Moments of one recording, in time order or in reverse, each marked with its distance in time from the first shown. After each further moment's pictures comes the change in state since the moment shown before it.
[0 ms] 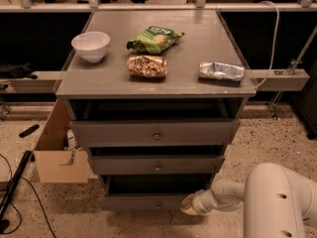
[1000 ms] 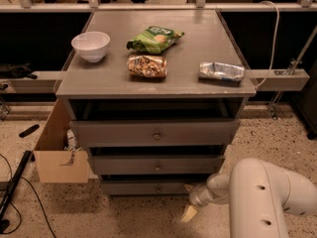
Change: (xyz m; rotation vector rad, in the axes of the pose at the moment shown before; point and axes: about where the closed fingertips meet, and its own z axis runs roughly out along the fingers) arm 0.001 -0.030 0.020 0.006 0.052 -0.004
